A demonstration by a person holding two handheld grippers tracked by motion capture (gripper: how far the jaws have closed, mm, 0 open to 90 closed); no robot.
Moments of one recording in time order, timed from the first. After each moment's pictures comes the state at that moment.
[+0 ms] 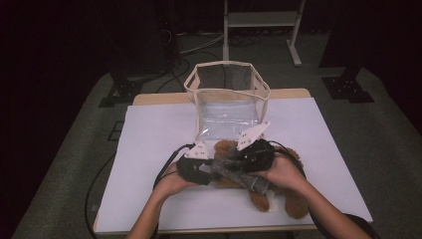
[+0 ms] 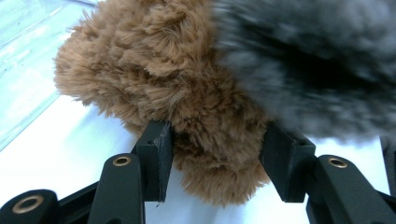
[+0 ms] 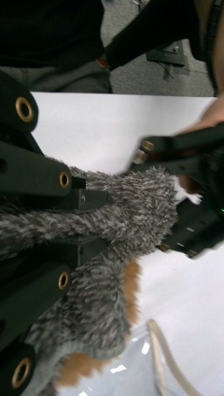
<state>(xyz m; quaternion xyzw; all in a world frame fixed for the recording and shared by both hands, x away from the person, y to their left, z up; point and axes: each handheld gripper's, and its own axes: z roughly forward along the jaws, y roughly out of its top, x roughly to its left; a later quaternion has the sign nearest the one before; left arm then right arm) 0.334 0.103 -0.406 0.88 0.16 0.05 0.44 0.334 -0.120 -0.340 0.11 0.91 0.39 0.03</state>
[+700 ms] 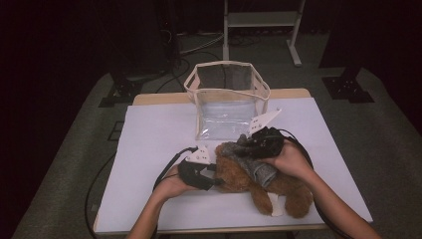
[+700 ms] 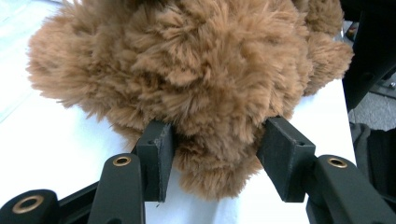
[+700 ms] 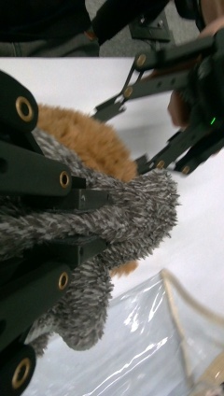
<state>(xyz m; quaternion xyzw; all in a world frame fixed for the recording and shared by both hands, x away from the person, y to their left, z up) 0.326 0.098 -0.407 0.89 0.13 0.03 0.43 0.358 -0.146 -0.334 0.15 0.91 0.40 0.04</state>
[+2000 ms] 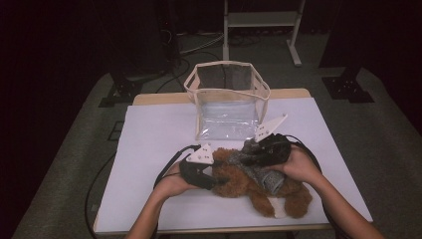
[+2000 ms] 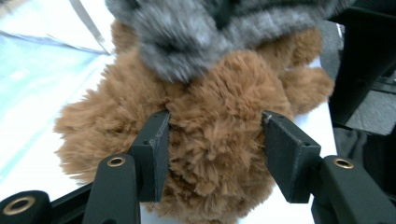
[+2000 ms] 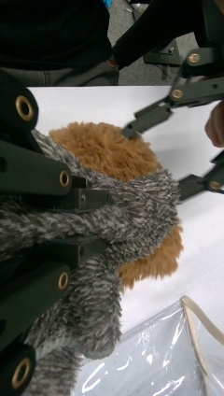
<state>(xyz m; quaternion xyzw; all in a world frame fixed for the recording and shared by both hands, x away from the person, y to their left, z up) 0.317 0.091 -0.387 0.89 0.10 0.05 0.45 0.350 -0.166 -0.343 0.14 0.91 0.38 0.01</state>
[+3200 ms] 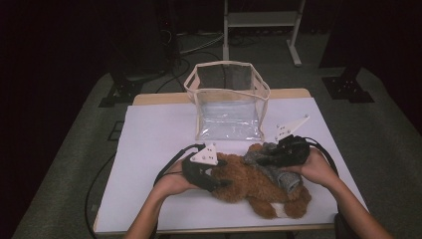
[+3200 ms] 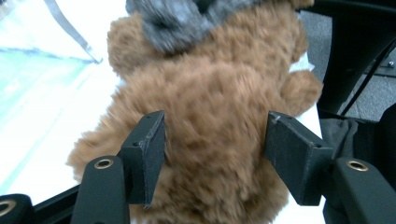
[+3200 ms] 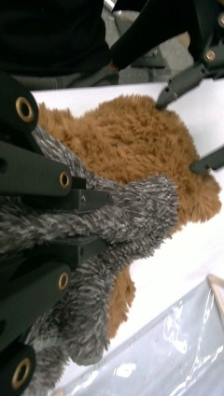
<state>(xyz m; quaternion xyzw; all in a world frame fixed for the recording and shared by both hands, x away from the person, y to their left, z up) 0.314 0.080 -0.365 0.90 0.06 0.06 0.43 0.345 -0.213 -0.354 0.19 0.90 0.40 -0.01</state>
